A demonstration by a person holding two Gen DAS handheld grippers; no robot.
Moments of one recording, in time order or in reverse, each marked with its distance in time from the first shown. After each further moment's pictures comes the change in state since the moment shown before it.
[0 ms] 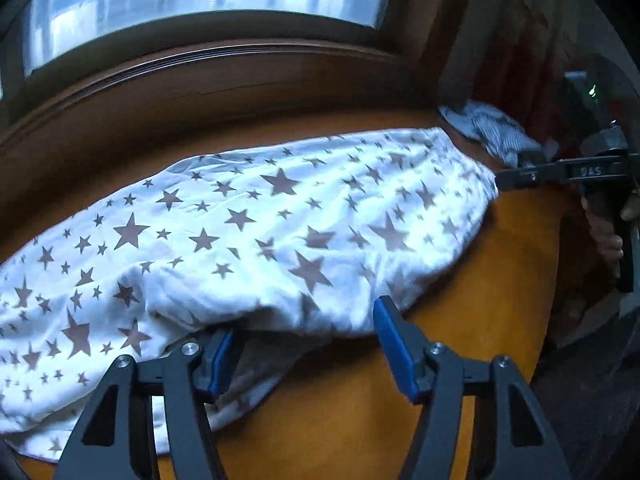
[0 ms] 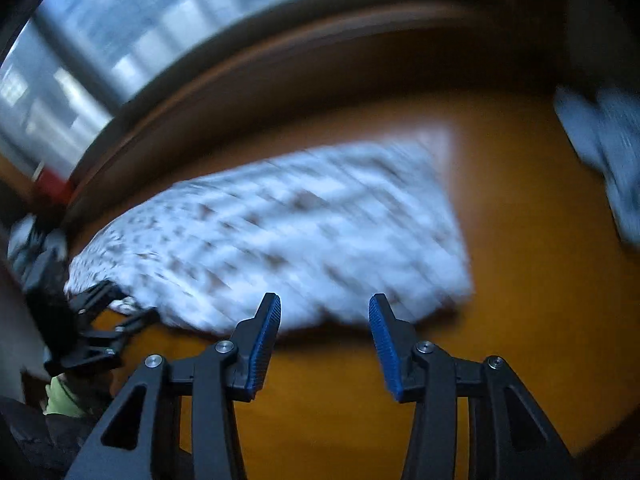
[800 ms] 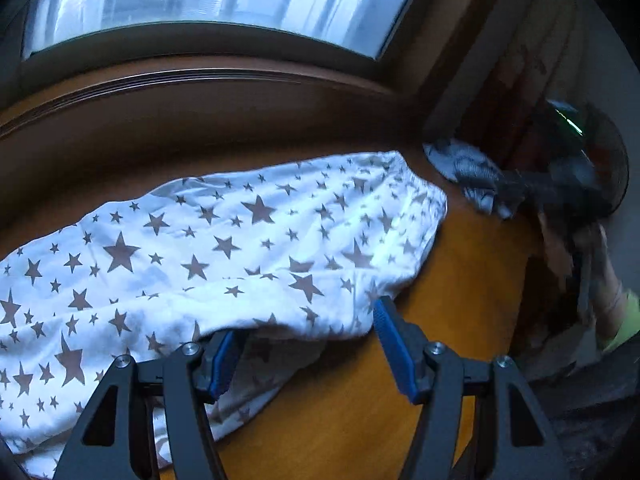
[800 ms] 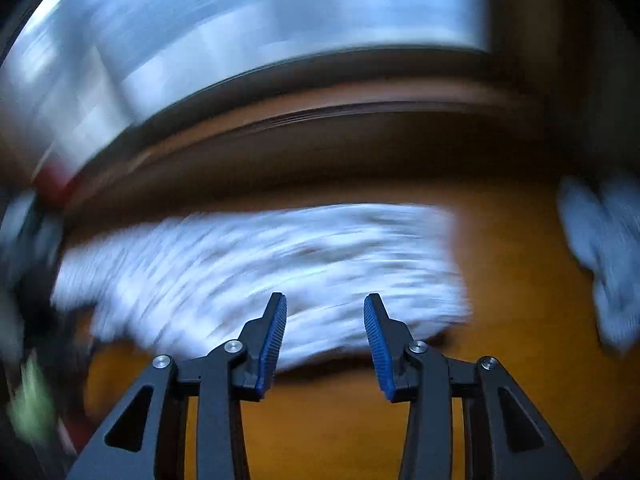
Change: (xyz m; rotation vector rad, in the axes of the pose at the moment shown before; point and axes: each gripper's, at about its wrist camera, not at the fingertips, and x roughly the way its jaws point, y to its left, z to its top) left arm -0.005 0.035 0.024 -0.142 -0.058 -0.159; right arm -0.002 0.088 0.046 -0.357 -0.142 0.003
